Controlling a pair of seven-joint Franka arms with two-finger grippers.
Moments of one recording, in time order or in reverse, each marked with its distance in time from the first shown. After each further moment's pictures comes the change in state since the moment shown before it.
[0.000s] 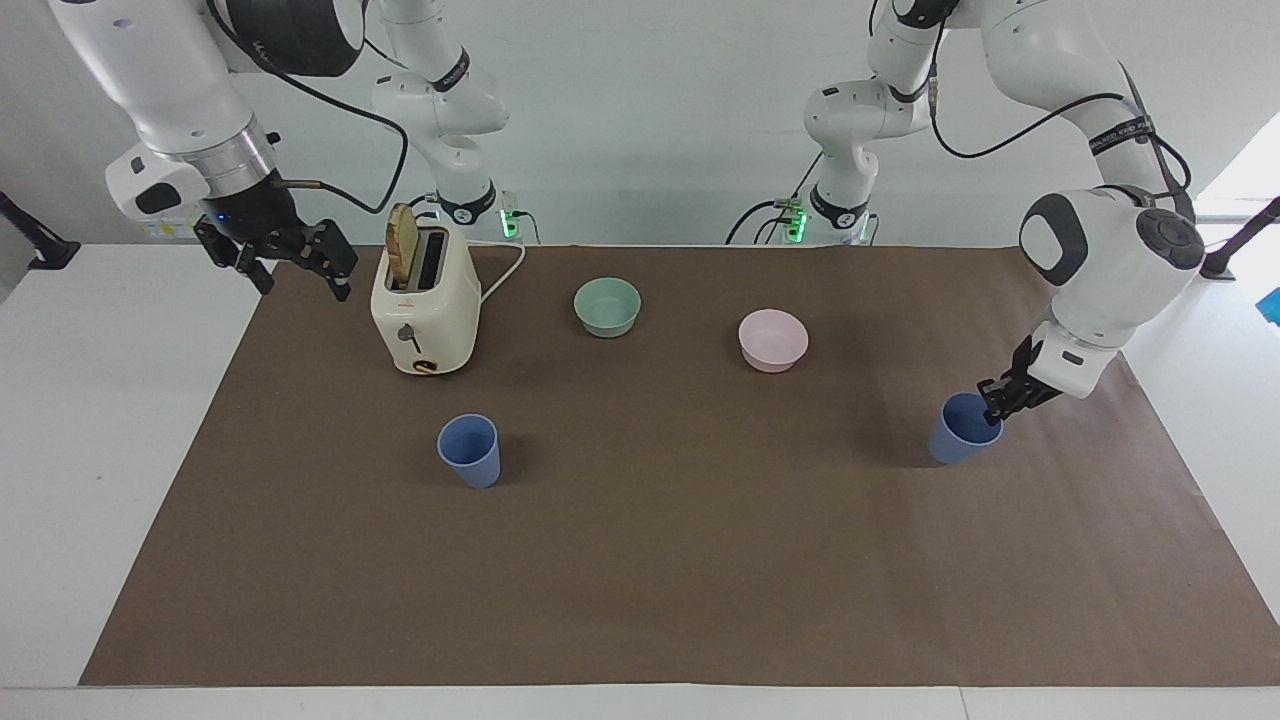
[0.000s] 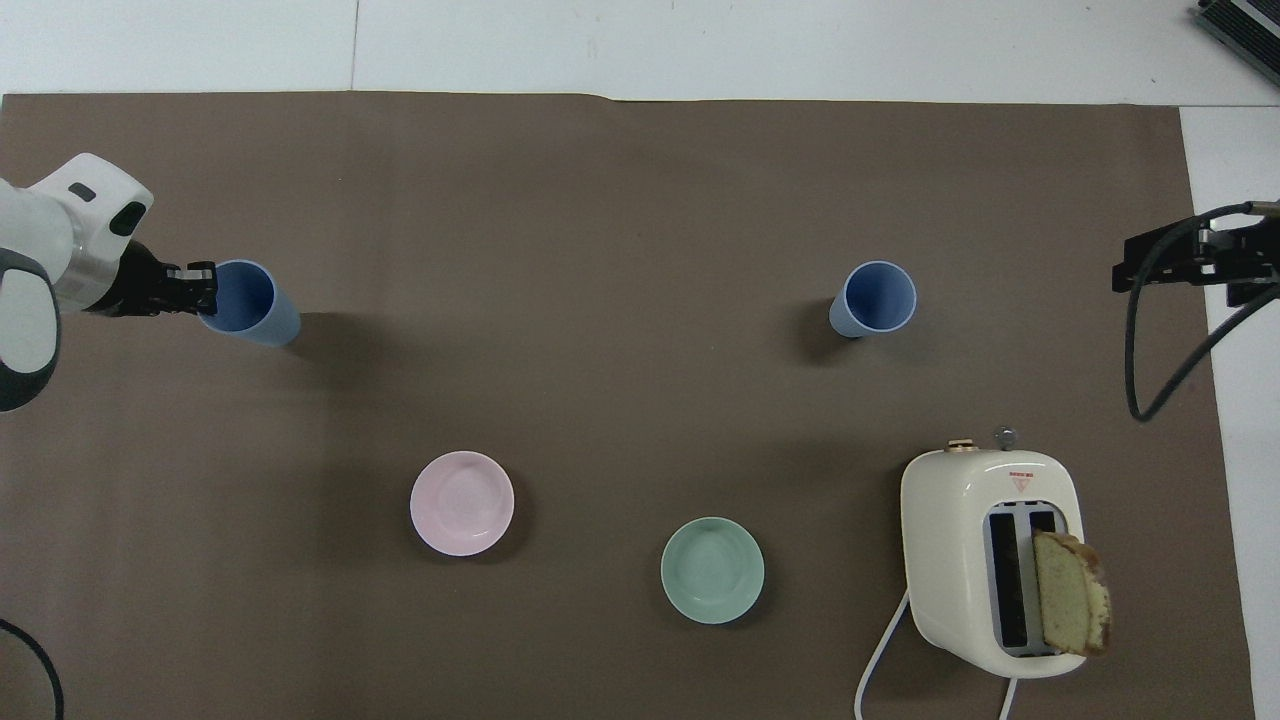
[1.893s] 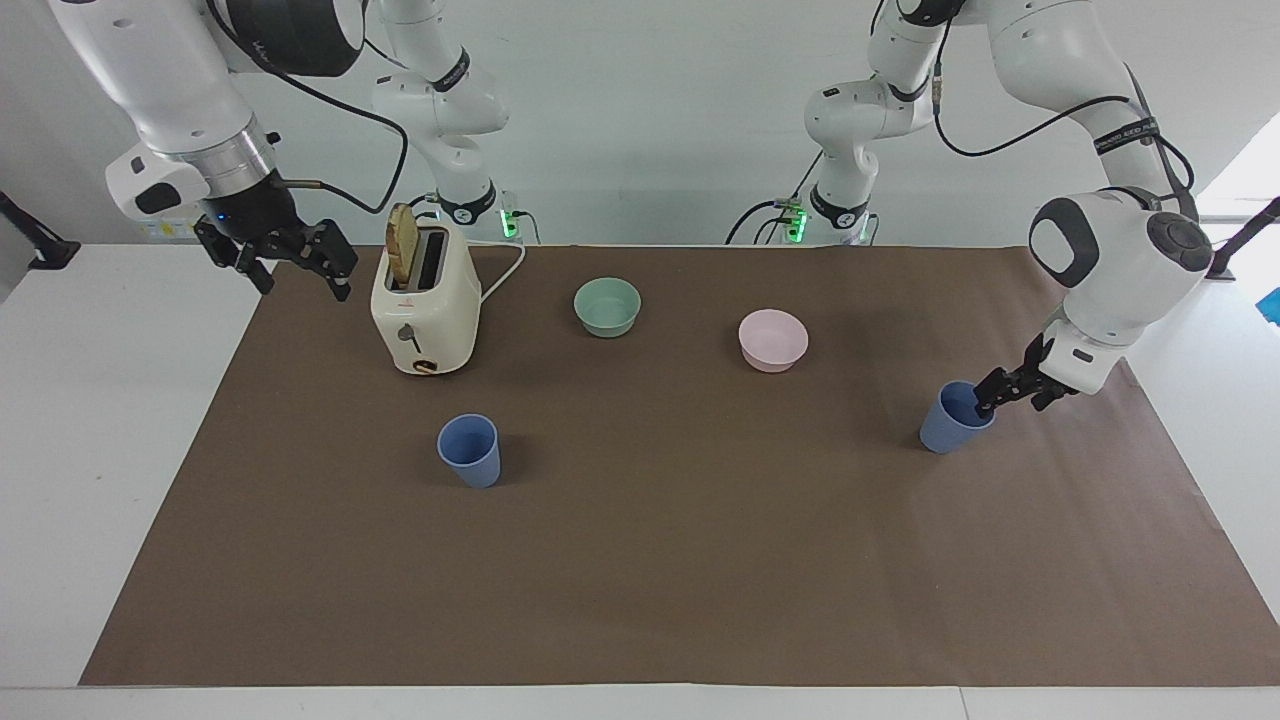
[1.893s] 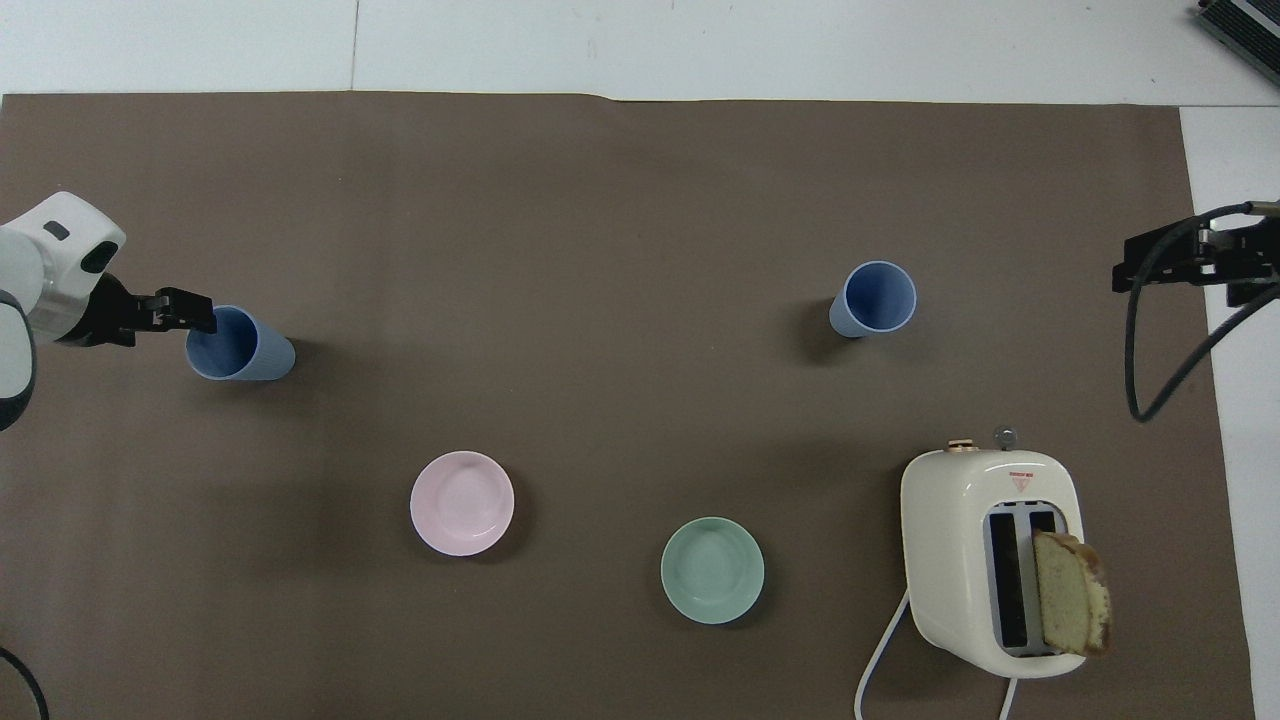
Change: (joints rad) left arm 0.089 -0.010 0.021 -0.114 0.005 0.072 0.181; right arm 0.000 0.000 0.000 0.000 0.000 0.000 0.000
